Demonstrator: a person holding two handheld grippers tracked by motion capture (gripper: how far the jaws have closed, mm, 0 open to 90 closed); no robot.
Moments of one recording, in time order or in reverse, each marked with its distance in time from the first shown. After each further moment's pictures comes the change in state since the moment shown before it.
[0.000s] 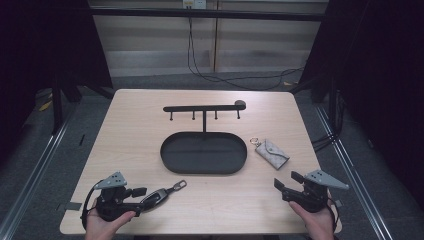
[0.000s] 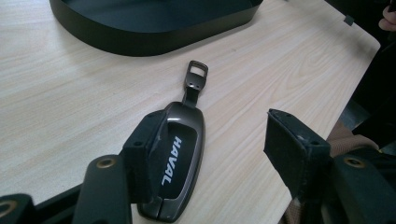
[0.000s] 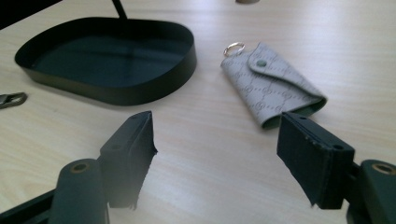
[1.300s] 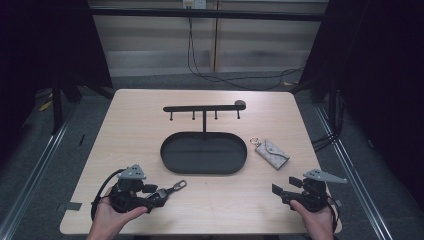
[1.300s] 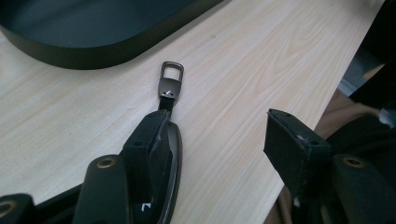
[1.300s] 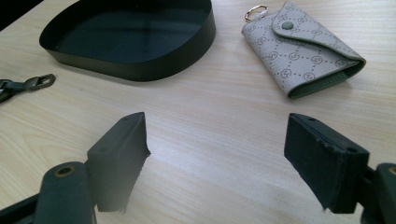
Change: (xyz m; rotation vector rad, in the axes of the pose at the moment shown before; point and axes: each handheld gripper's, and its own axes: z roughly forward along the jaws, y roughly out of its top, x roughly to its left) left arm -0.023 0.043 0.018 0.198 -0.011 0.138; right arm -0.002 0.002 0.000 0.121 0.079 0.060
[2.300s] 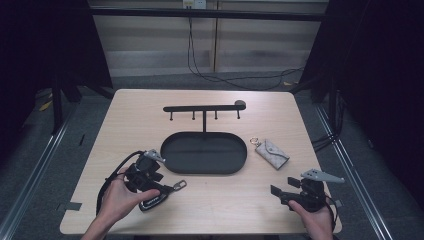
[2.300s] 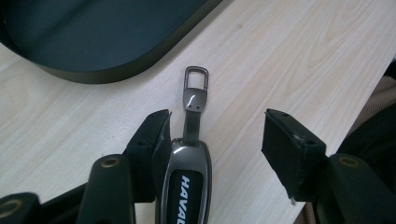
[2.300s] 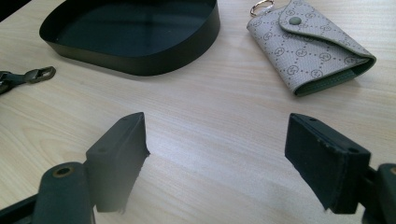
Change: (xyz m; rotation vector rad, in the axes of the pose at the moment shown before) left arm 0.011 0.054 0.019 0.232 0.056 0.034; right arm 0.002 0.000 0.003 0.020 0.010 -0.018
